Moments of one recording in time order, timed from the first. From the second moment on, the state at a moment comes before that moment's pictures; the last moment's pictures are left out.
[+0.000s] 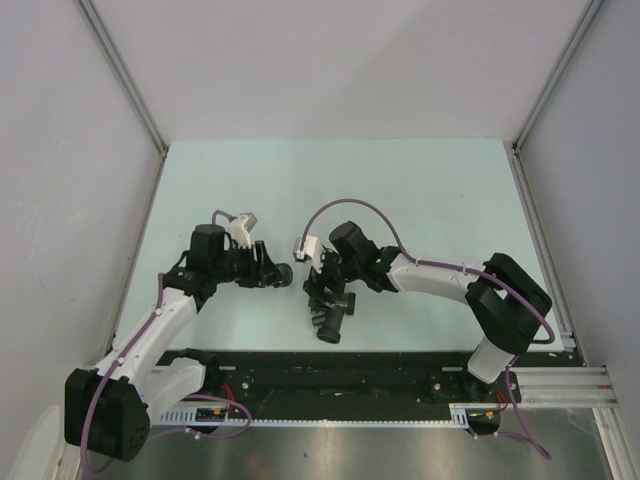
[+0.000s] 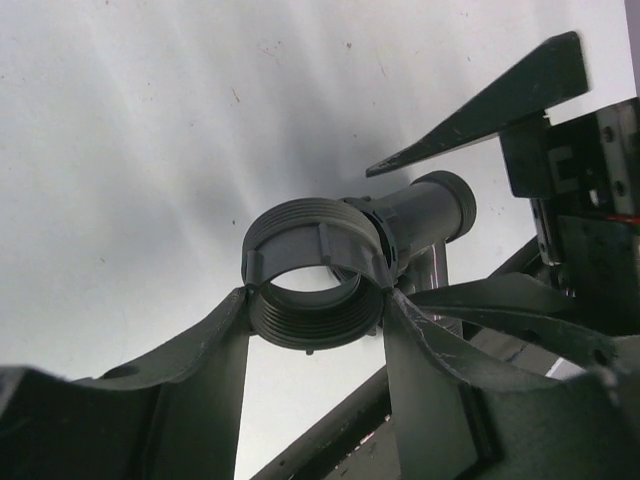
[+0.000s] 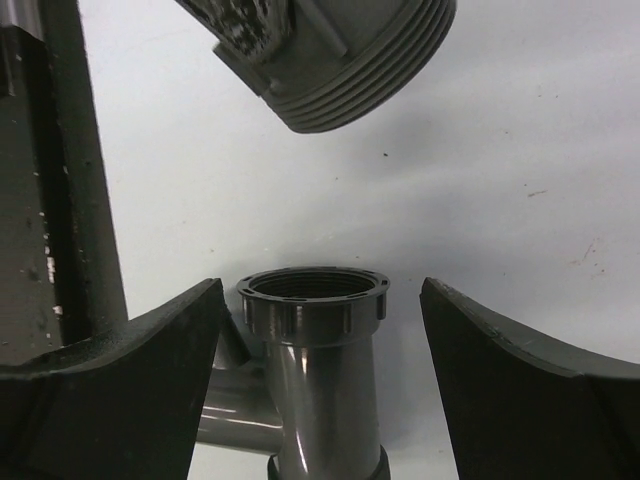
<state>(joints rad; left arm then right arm) -0.25 0.97 0.62 -0.37 0.52 -0.31 0.89 1.68 1.01 -0.06 -0.44 -0.27</state>
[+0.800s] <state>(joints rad) -0.25 0.97 0.61 -0.36 0.53 -0.31 0.79 1.57 0.67 0.50 -0.57 -0.06</state>
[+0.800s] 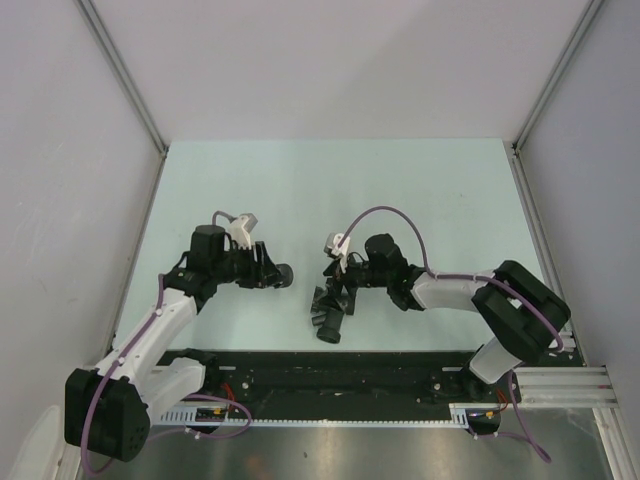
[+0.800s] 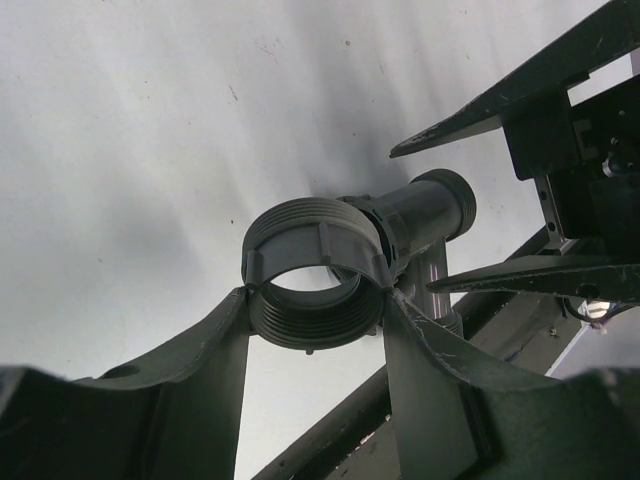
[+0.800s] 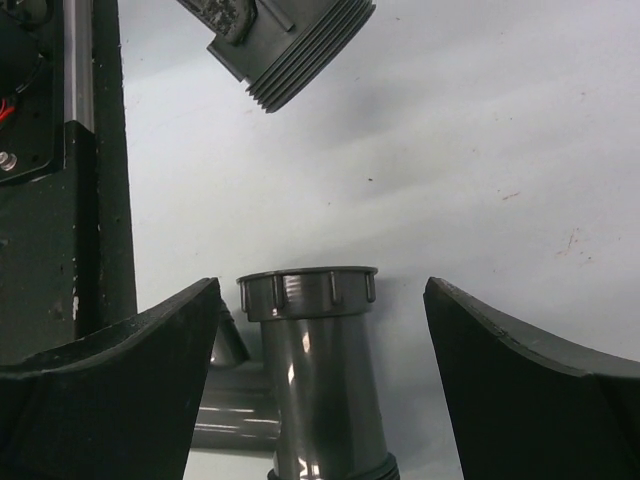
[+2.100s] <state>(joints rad) -0.25 0.97 0.60 -0.35 0.55 -0.32 0.81 1.72 0.63 0.64 -0.62 -0.11</state>
